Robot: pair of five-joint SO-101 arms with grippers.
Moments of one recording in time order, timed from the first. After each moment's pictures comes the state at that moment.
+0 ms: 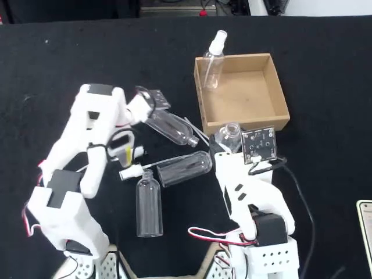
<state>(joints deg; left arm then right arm) 3.0 10.9 8.4 79.8 -56.0 -7.0 -92.3 79.6 47.9 3.7</state>
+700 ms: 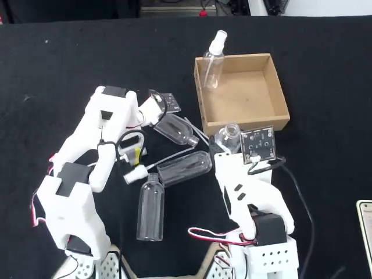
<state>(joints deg) 5.7 16.5 6.6 74.2 -56.0 -7.0 -92.3 80.3 47.9 3.7</state>
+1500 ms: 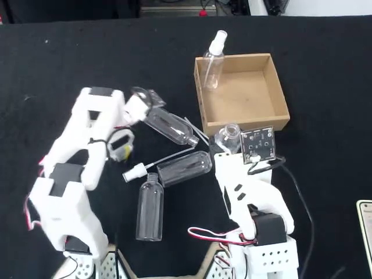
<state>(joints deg) -0.8 13.8 8.5 77.7 -49.4 -7.0 -92.3 80.8 47.9 3.7</state>
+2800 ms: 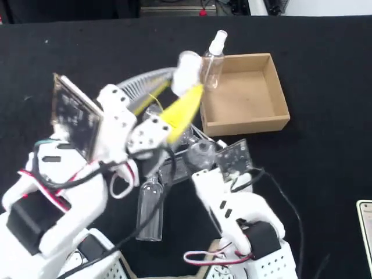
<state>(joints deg) 37.5 -52.8 4.7 55.3 -2.2 -24.2 -103.1 85.1 54.6 3.4</state>
